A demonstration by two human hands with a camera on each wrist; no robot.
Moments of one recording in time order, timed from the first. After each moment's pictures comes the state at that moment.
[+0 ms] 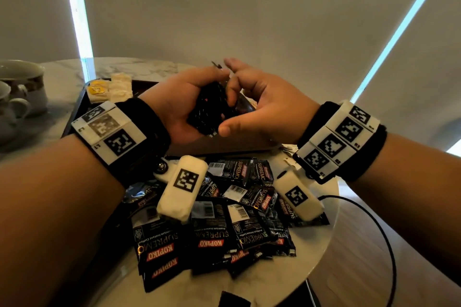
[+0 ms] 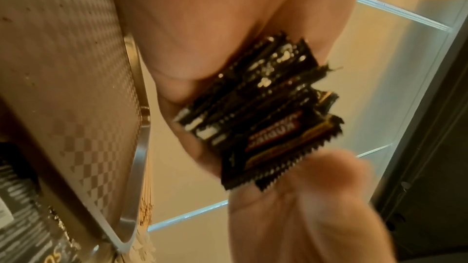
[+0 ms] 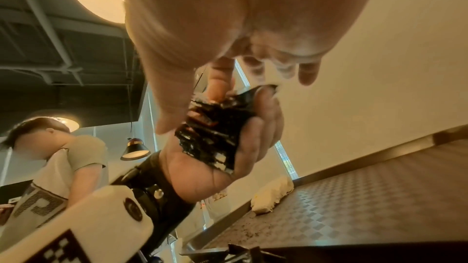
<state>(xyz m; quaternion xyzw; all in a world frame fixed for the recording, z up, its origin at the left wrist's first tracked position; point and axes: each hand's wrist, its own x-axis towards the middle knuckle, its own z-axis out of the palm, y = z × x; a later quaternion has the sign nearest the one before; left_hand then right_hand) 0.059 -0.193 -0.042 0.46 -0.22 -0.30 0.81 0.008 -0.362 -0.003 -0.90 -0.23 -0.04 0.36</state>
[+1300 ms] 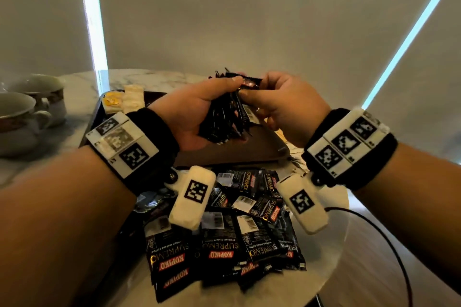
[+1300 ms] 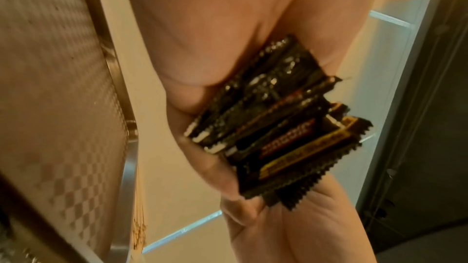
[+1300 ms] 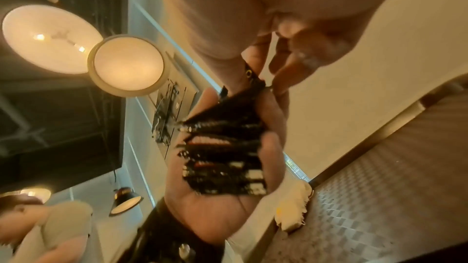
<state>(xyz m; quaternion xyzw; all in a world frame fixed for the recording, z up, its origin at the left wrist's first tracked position) 0.046 -0.187 -0.031 0.52 -0.23 -0.26 0.78 0.012 -0.348 0.003 -0.81 -0.06 -0.10 0.57</state>
